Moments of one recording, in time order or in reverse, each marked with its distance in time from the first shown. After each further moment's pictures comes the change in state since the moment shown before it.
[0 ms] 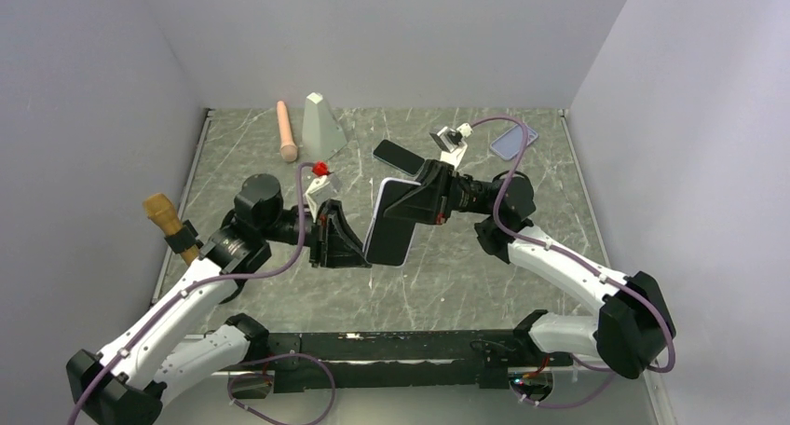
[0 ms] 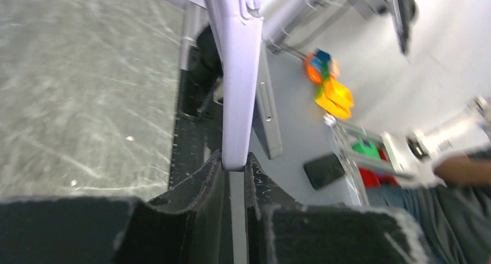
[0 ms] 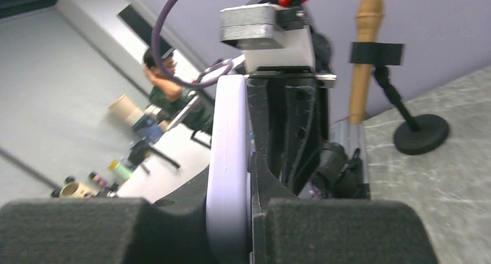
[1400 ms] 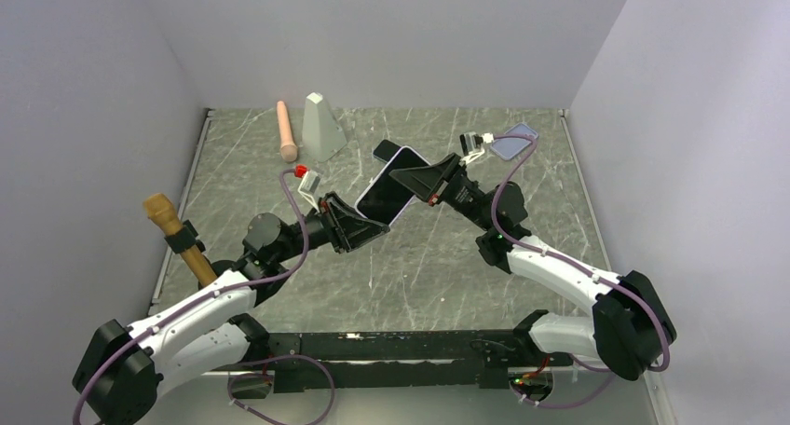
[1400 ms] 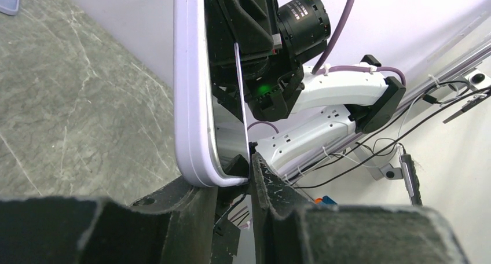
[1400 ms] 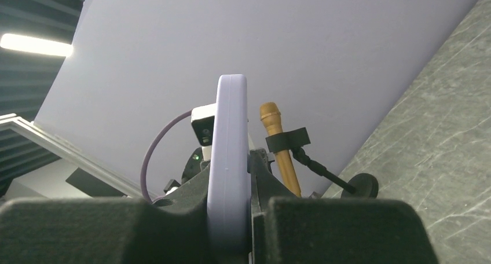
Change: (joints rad) left arm -0.114 -0.006 -0.389 0.842 -0.653 -0.546; right arm -0.031 -0.010 -0.146 -0.117 0.550 -0.036
